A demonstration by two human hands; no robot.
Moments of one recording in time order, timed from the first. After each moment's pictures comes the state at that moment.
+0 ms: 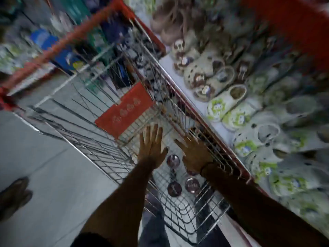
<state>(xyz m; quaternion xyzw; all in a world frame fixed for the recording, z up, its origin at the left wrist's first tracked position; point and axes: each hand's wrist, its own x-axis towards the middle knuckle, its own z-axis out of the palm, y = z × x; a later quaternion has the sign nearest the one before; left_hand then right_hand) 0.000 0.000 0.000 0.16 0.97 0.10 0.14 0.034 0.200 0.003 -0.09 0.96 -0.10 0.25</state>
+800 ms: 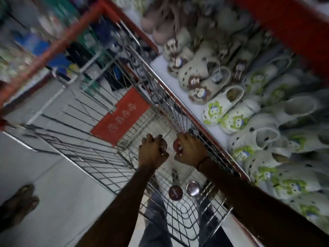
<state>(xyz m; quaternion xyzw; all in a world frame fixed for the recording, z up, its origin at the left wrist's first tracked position) -0.029 0.022 0.021 0.07 0.96 0.16 0.21 -0.013 0.199 0.034 0.00 0.95 -0.21 0.22</state>
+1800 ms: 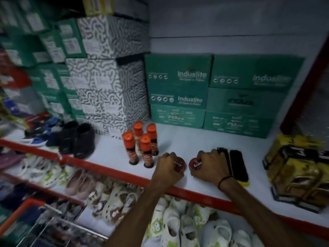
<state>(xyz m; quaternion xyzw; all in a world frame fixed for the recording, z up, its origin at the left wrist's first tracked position) -0.062 0.352 0.388 0.49 0.82 0.31 0.03 0.055 0.491 0.389 0.34 0.93 0.00 -0.10</state>
